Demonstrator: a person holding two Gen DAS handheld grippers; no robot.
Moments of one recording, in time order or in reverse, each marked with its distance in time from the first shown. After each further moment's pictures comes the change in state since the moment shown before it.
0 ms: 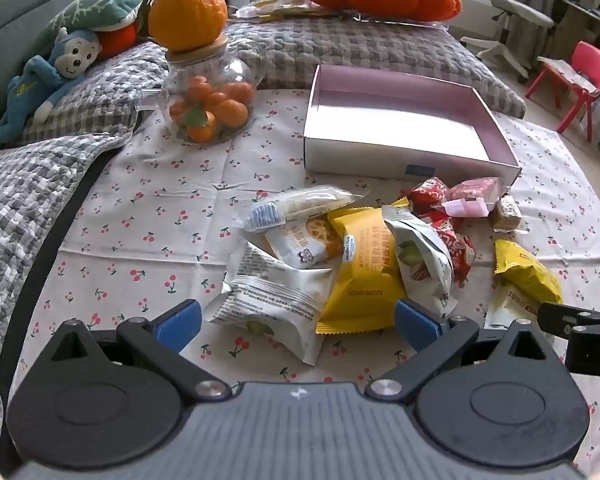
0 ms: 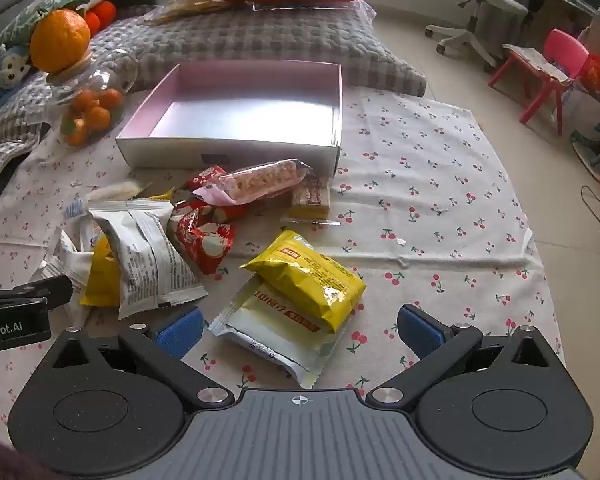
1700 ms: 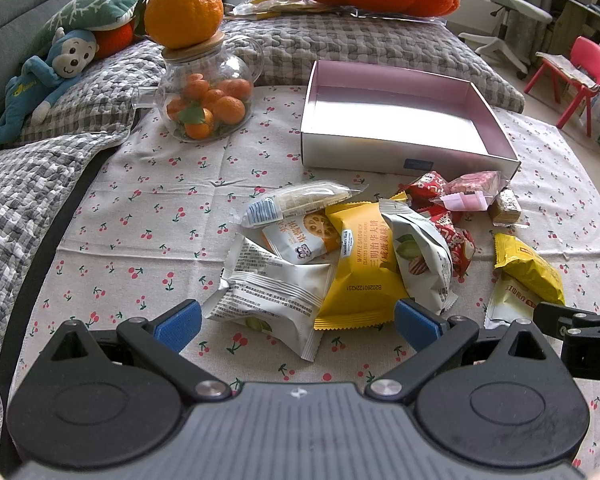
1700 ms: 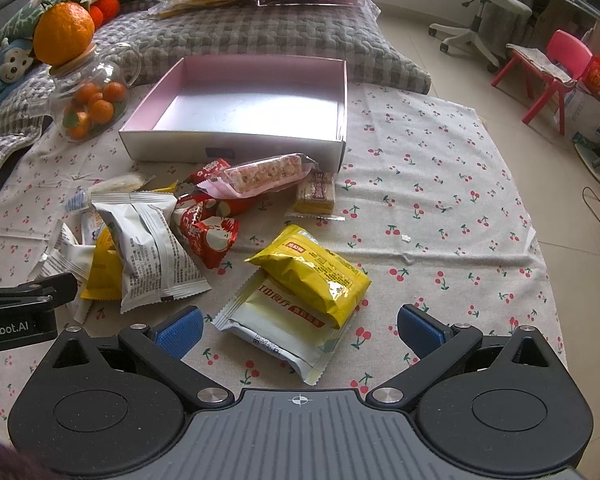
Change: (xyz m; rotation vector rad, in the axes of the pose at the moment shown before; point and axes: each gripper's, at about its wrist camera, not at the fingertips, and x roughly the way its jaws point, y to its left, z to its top) left arm 0.003 -0.002 -0.004 0.007 0.001 0.002; right arm 0.002 0.003 -0.003 -0.011 0.005 -0.005
